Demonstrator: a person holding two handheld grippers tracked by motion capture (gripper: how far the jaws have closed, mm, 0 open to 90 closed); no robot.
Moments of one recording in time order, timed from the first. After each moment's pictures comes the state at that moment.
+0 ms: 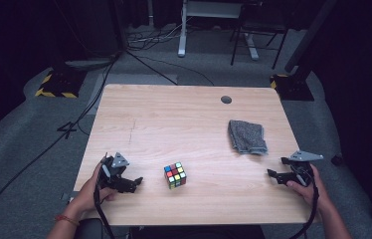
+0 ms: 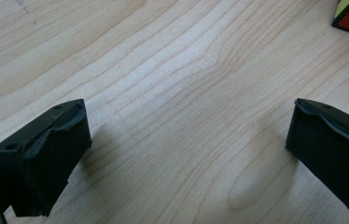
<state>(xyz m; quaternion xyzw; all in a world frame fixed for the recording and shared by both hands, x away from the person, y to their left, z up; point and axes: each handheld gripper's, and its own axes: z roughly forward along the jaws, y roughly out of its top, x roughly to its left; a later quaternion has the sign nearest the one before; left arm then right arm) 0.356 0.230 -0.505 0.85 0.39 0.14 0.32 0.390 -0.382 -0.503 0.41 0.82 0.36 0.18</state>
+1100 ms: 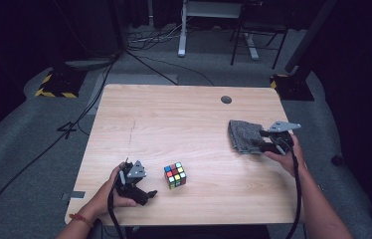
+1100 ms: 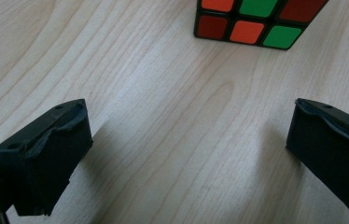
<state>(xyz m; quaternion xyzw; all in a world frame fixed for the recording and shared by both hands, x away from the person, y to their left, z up) 0.341 0.185 -0.505 0.90 0.27 0.09 0.34 0.467 -0.317 -0.455 0.35 0.84 0.37 0.22</state>
